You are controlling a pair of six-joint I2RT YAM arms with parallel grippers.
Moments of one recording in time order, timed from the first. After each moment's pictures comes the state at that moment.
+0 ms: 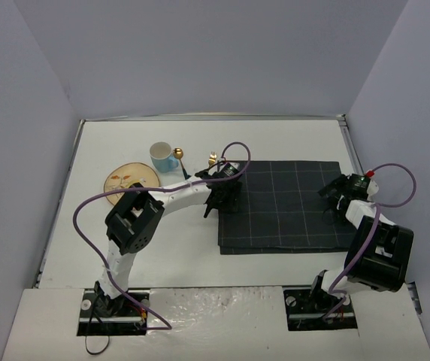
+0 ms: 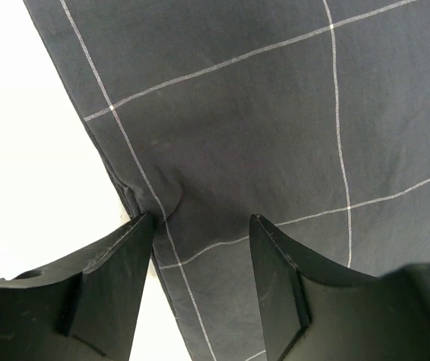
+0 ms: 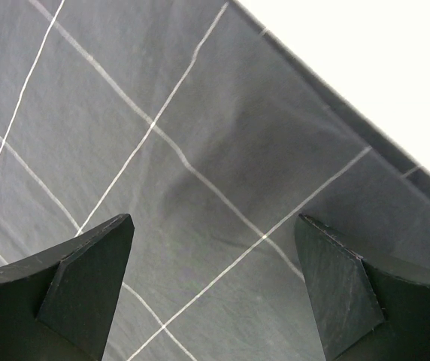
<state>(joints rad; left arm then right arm) -0.82 2.04 1.48 -0.51 -0.05 -0.59 -0.38 1.44 0.62 -0.05 0.00 0.60</state>
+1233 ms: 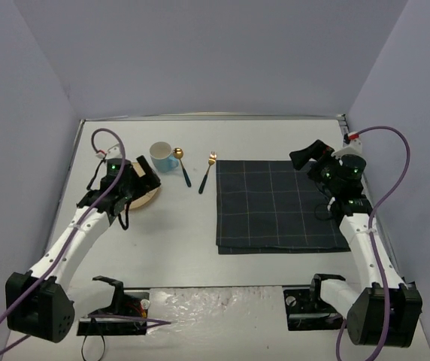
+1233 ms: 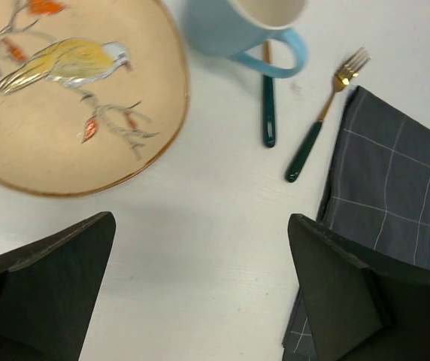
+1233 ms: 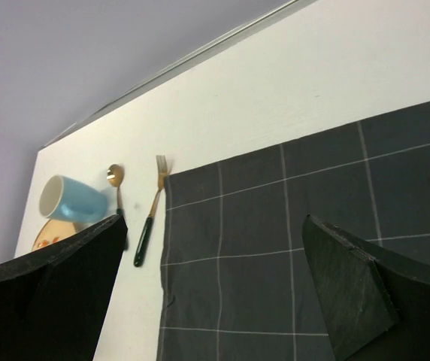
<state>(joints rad) -0.29 1.15 0.90 -0.42 -0.12 -0.67 -0.08 1.04 0.74 0.02 -0.25 0.56</state>
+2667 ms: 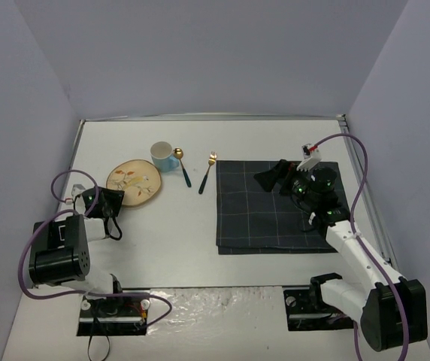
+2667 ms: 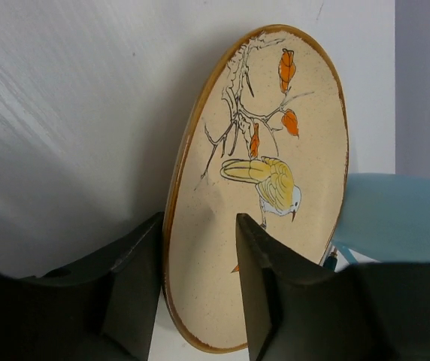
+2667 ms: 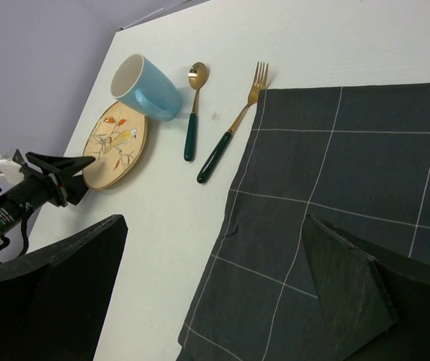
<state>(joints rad) 0.19 1.50 0.41 0.51 0.03 -1.08 0.19 1.03 0.57 0.21 -0.40 0.55</state>
